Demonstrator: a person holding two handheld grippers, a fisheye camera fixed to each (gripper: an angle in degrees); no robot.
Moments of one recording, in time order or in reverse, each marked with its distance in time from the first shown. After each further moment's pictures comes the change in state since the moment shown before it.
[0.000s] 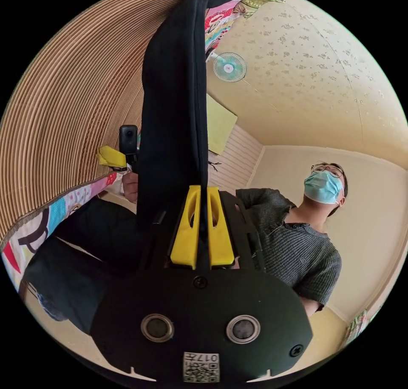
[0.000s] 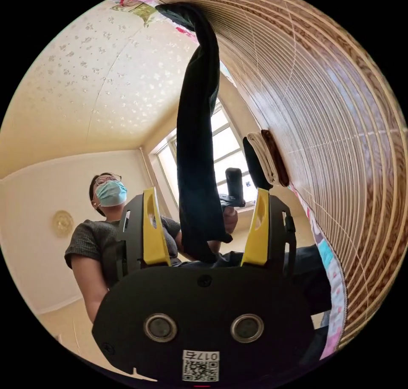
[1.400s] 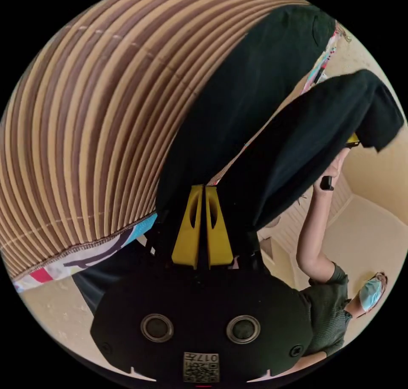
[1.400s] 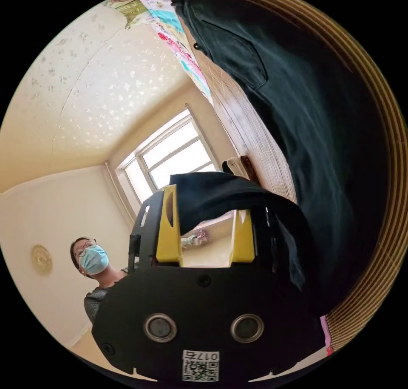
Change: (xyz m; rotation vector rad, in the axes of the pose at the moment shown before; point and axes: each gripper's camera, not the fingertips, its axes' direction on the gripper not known) left arm -0.110 -0.128 0.152 0.061 -0.607 -0.426; right arm -0.102 -0.102 -0.007 0.153 0.268 0.103
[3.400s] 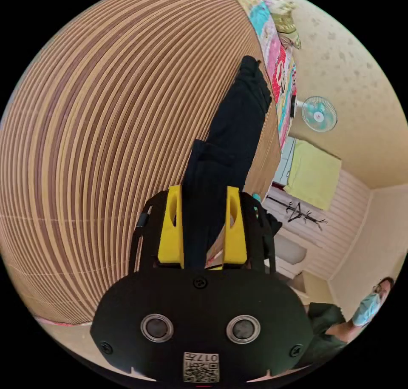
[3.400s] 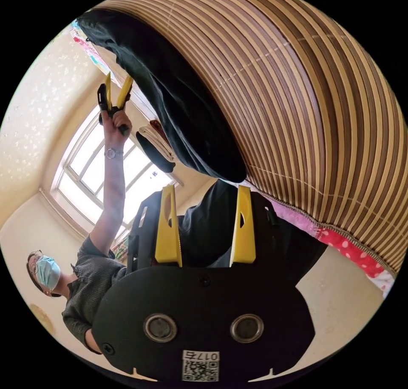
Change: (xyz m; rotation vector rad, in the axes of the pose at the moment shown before) left arm 0.168 -0.037 -0.157 0.373 -0.124 0.208; right arm 0.040 0.169 -0.094 -0.171 0.488 0.327
